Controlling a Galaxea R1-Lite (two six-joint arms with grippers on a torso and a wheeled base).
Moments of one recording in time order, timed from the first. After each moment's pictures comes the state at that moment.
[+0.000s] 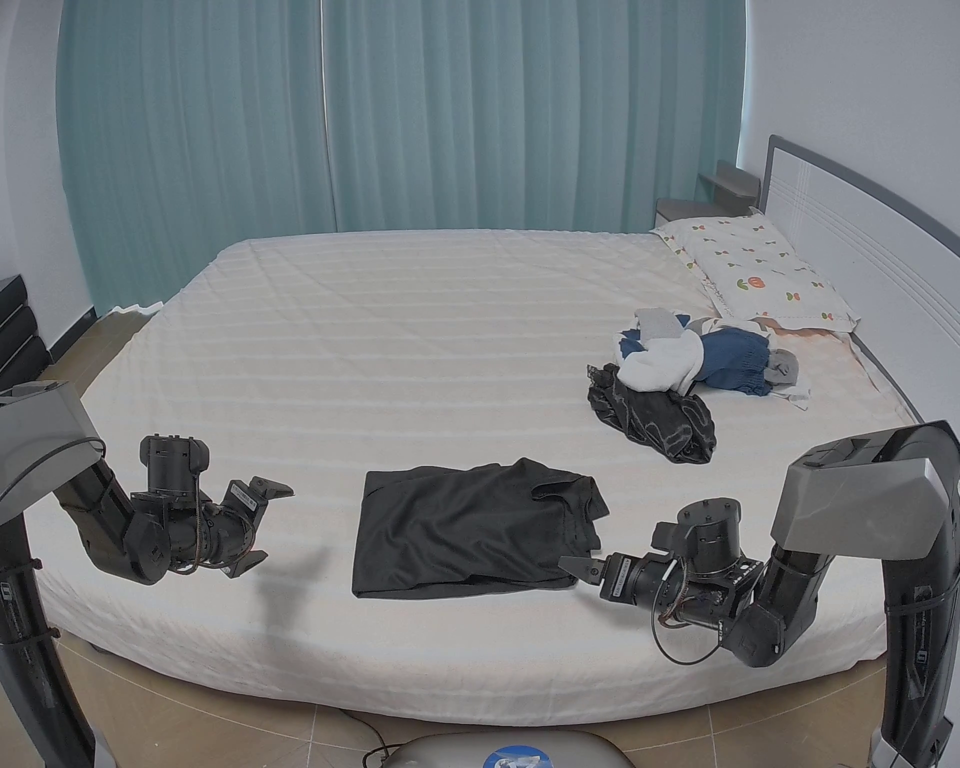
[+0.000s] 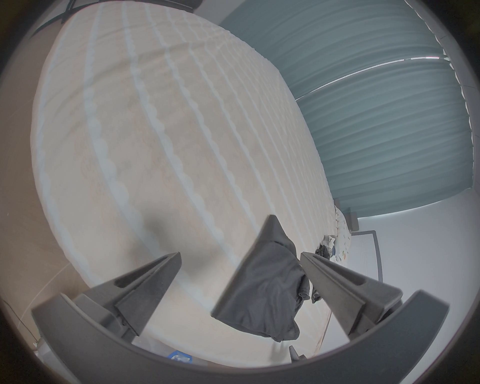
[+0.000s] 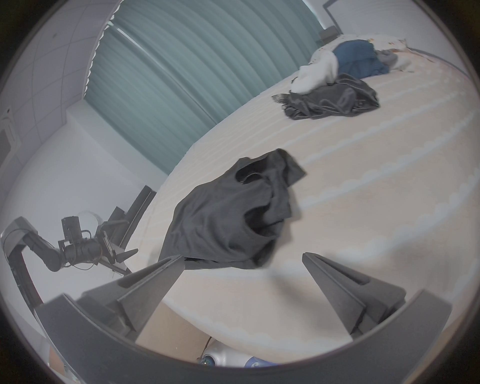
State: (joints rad) left arm 0.00 2.13 -0.70 -0.75 -0.25 -1.08; right arm 0.47 2.36 -0.61 -1.26 0.11 0.63
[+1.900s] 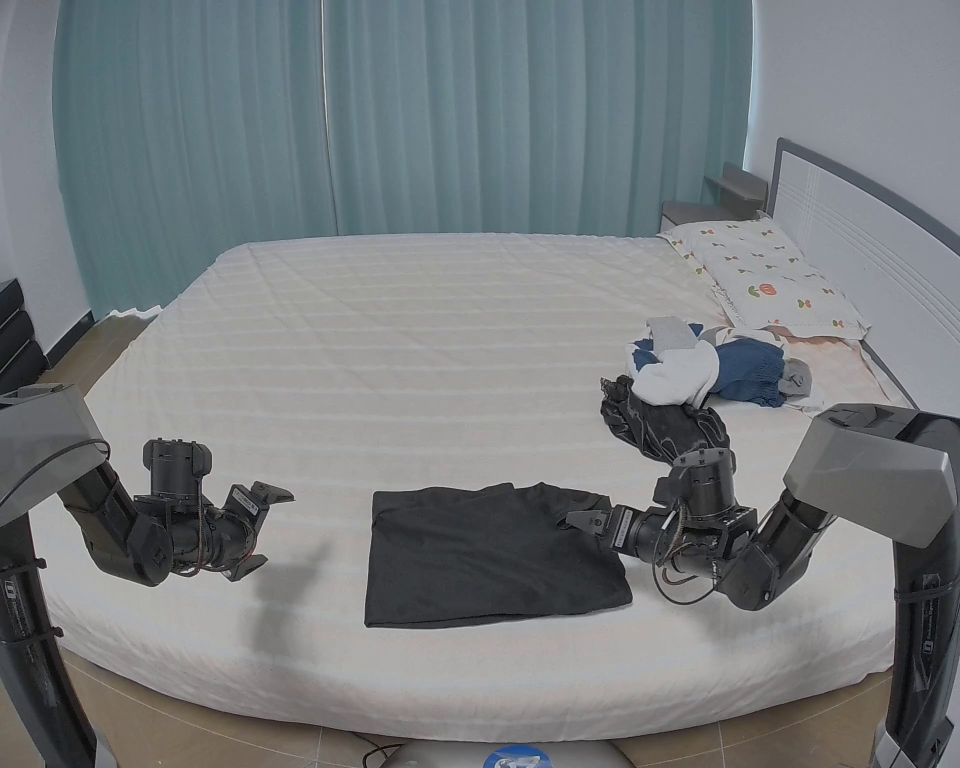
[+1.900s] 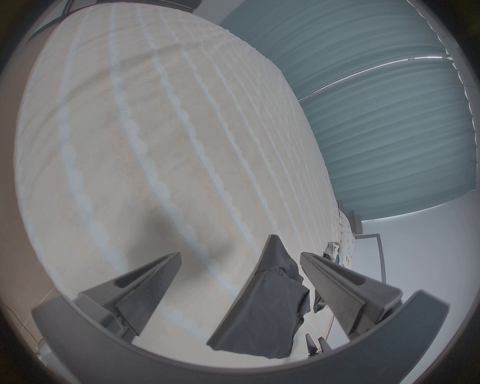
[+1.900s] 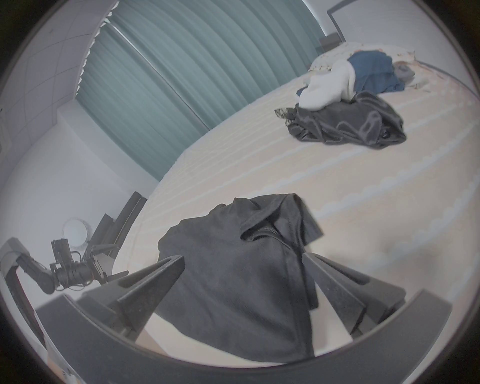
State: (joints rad) left arm 0.00 2.15 -0.71 -0.75 -0.24 -1.07; right arm 0.41 2.34 -0.86 -0.97 0.12 0.60
